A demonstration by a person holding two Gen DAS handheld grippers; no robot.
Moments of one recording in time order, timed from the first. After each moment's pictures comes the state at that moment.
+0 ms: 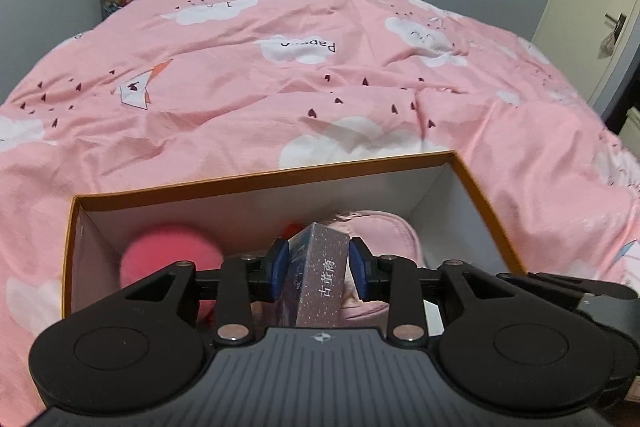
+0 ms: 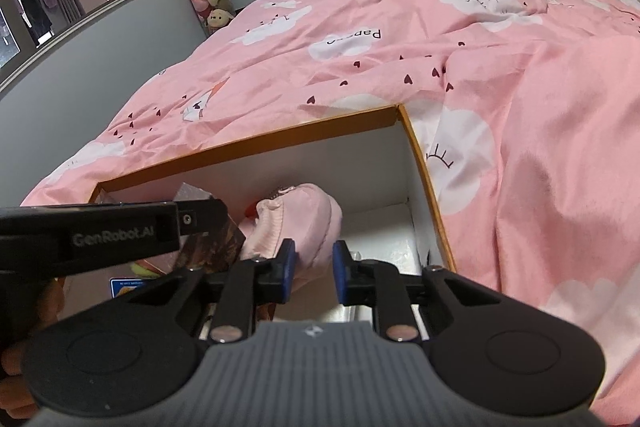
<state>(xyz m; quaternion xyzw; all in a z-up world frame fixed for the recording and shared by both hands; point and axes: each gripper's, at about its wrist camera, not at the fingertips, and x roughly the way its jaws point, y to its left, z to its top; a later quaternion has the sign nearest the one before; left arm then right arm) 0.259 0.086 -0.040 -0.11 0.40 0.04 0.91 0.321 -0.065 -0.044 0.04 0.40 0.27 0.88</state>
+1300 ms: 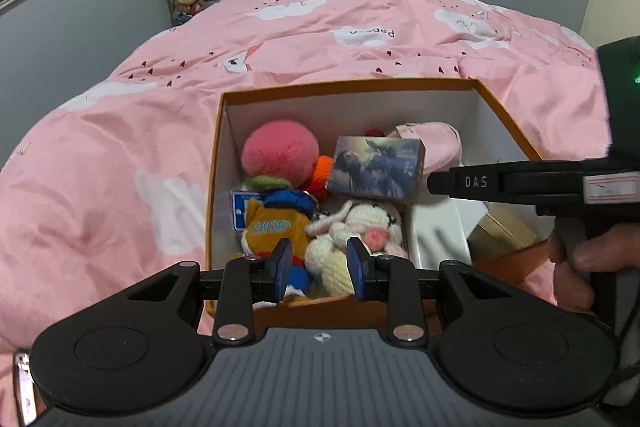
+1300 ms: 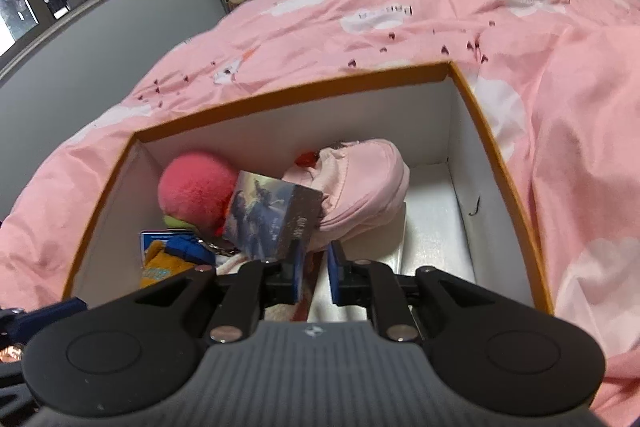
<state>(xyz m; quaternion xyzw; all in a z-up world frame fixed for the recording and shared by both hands) 0.121 0.061 -0.031 -0.06 0.40 0.15 0.90 0.278 -0.047 -0.048 0.02 0.41 0.30 0.86</state>
